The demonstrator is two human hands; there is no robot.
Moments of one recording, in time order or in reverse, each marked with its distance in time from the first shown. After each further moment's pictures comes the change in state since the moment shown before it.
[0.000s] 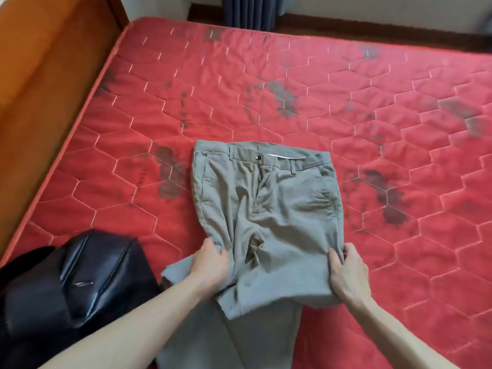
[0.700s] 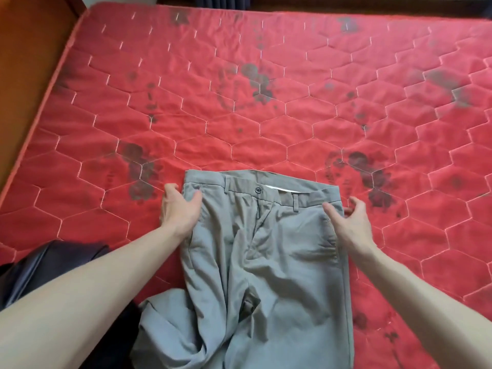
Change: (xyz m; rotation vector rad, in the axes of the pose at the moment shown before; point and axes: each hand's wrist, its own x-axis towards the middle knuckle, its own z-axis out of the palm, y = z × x) left_hand 0.081 0.060 -0.023 -0.086 0.334 0.123; right_hand 0.096 0.007 -0.024 0.189 0.018 0.045
